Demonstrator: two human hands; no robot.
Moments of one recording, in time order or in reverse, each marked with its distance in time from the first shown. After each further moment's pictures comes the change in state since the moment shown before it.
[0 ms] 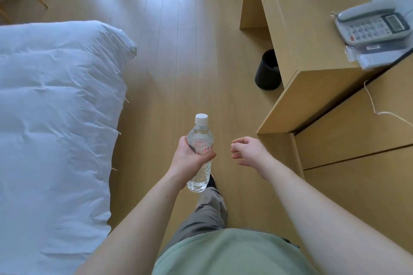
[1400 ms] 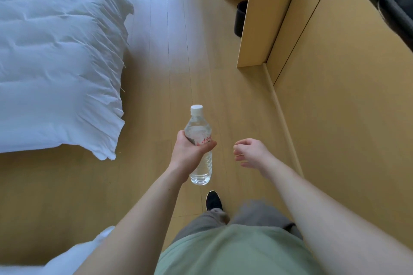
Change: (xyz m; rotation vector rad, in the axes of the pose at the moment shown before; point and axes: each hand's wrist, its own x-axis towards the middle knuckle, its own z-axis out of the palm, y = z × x) left_hand -0.571 -0.375 0.040 -0.081 -0.006 0.045; right_hand -0.490 0.504 0.112 0.028 0.068 0.043
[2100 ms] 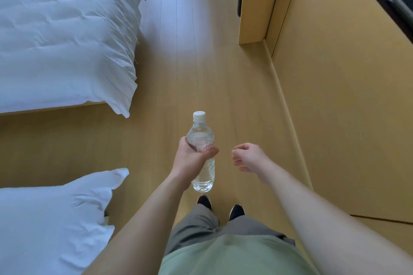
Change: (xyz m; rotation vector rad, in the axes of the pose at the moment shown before) left_hand -0.314 -0.171 0.042 0.010 0.035 -0.037; right_hand -0.224 0.263 0.008 -0.022 -0.075 -0.016
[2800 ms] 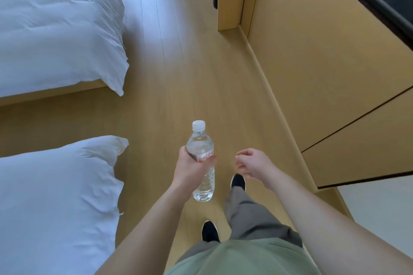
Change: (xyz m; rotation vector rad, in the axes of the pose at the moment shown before) left_hand -0.255 -0.217 -0.087 0.013 -0.120 -0.012; right_hand -0.232 0.240 0.137 0.050 0.122 0.023
